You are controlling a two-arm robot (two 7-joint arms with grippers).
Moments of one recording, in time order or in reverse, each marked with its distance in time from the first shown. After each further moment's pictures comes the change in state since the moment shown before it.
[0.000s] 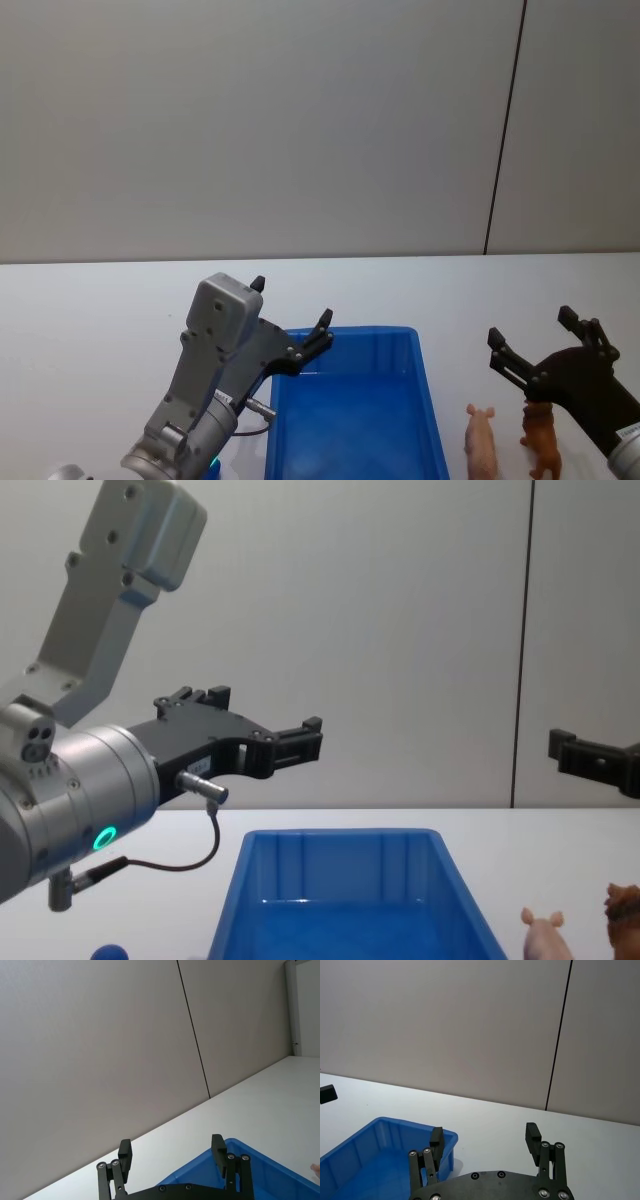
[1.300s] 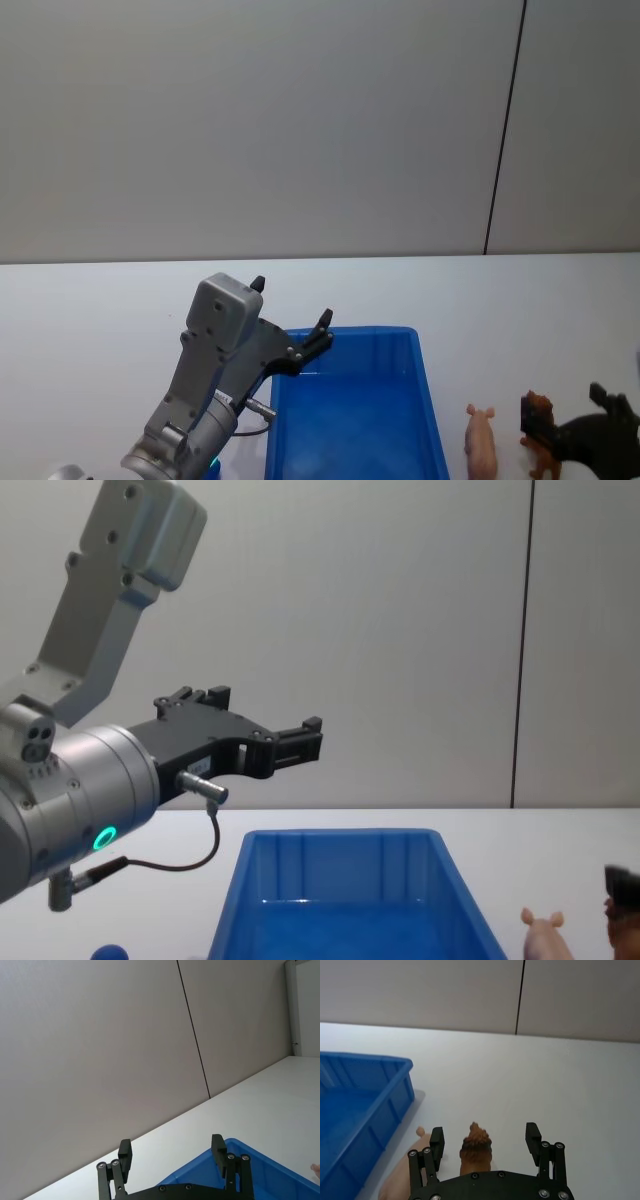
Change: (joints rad) left arm 0.000 0.000 0.000 0.000 0.000 0.000 0.000; right arm -0.036 0.003 0.018 0.041 0.033 0.201 -0.105
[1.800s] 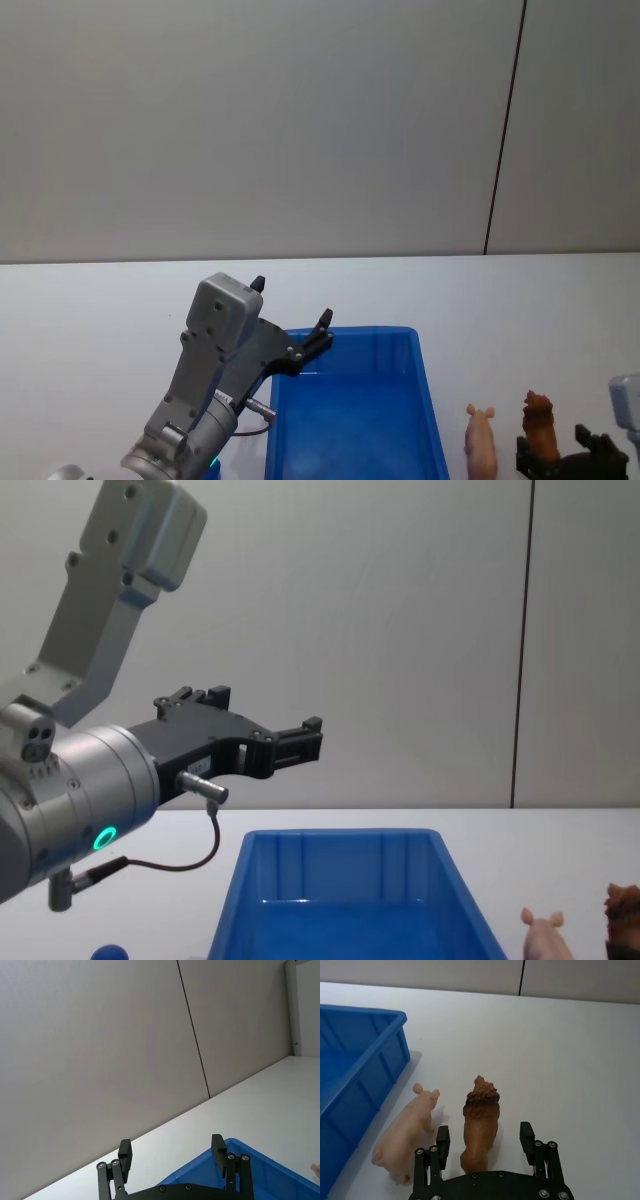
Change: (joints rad) left arm 0.000 0.000 0.000 0.000 0.000 0.000 0.000; right arm -0.019 -0.026 -0.023 0.036 -0.029 0.071 -0.023
